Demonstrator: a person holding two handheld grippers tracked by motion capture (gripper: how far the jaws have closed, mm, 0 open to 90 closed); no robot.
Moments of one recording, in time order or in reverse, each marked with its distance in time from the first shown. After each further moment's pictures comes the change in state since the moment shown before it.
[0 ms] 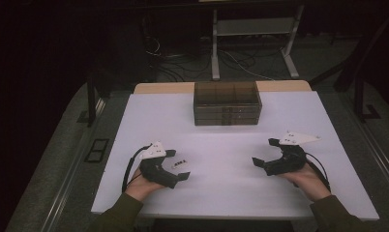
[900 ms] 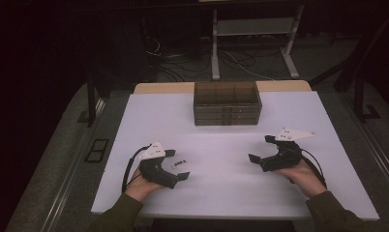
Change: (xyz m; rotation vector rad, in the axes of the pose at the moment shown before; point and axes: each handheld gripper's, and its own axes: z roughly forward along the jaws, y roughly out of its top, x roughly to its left) left arm 0.001 0.000 -0.001 -0.005 0.010 0.005; right arm -0.001 0.008 0.010 -0.002 0.011 -0.001
